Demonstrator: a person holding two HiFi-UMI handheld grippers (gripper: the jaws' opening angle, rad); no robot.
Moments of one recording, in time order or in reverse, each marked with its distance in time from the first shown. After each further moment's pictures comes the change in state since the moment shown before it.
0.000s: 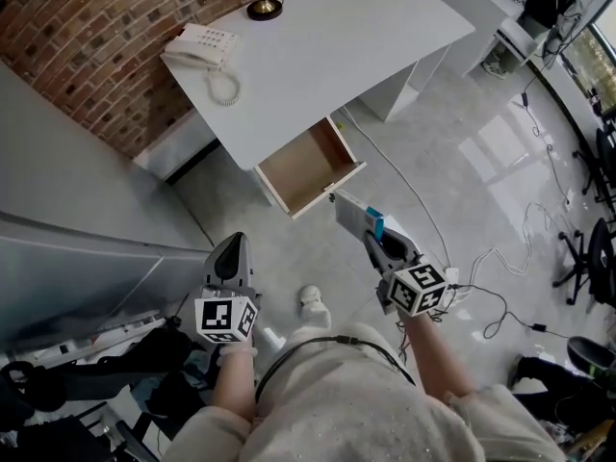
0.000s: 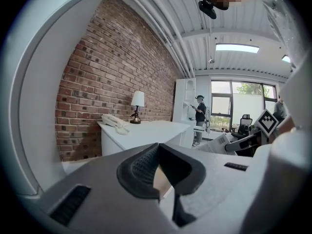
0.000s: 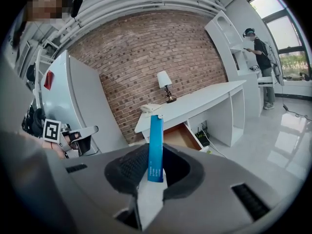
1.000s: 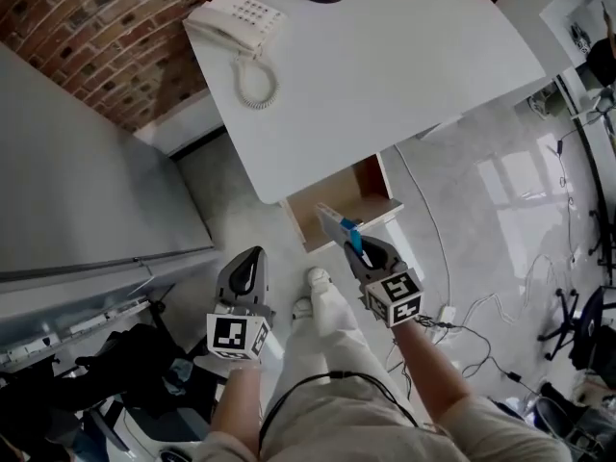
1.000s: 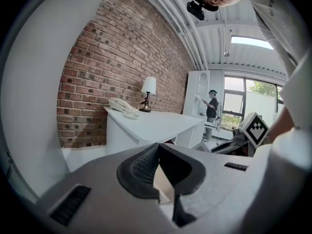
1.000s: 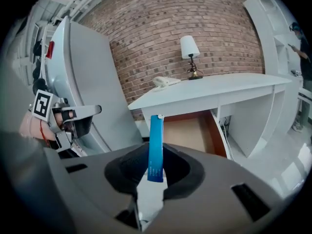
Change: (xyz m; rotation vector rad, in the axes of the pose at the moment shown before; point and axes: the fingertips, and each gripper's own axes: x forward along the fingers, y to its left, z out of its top) left arm 0.092 0.052 -0.060 -0.083 0.074 0.091; right arm 0.190 -0.007 -0.032 -0.244 0.256 0.179
